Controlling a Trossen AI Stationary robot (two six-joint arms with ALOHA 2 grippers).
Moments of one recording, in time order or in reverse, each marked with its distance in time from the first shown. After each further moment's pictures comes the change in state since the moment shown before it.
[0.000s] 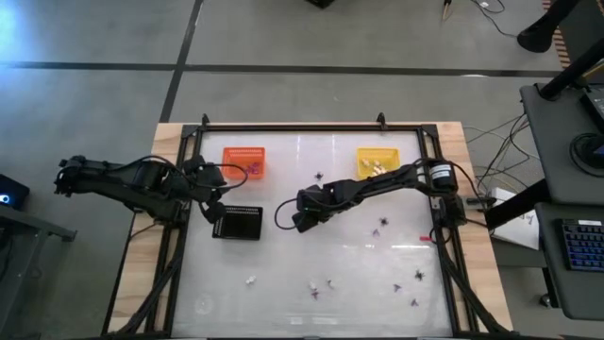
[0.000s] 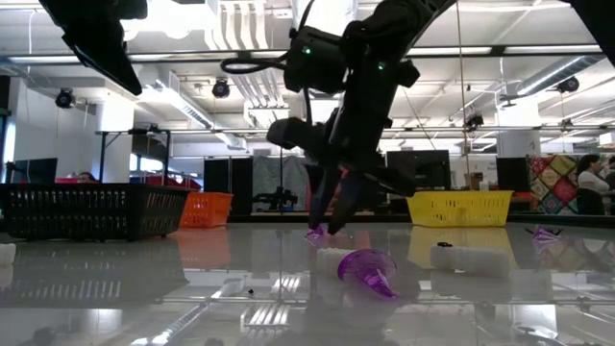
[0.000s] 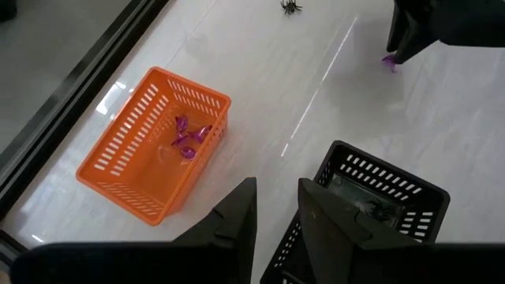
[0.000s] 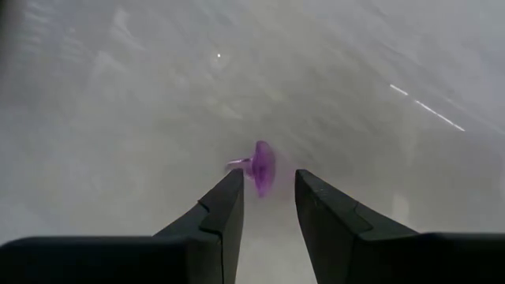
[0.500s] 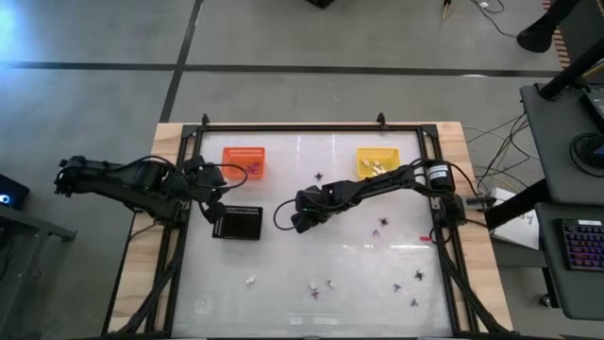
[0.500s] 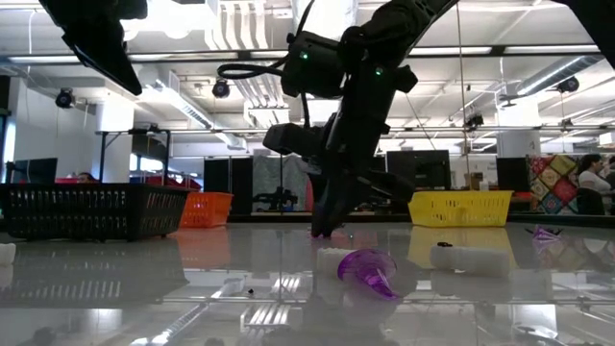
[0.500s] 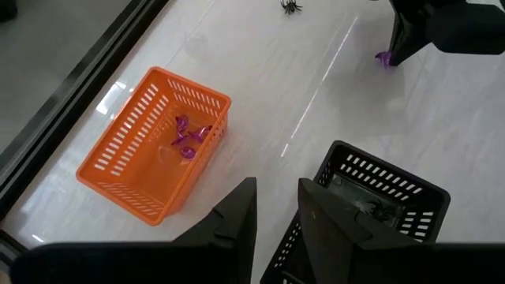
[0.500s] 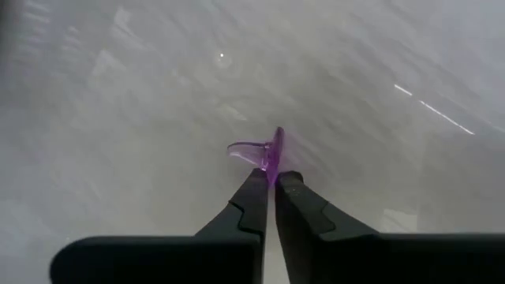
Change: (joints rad) left arm 0.000 0.000 -0.001 0.000 0.000 0.000; right arm -0.002 0.035 0.002 0.027 -0.001 -0.001
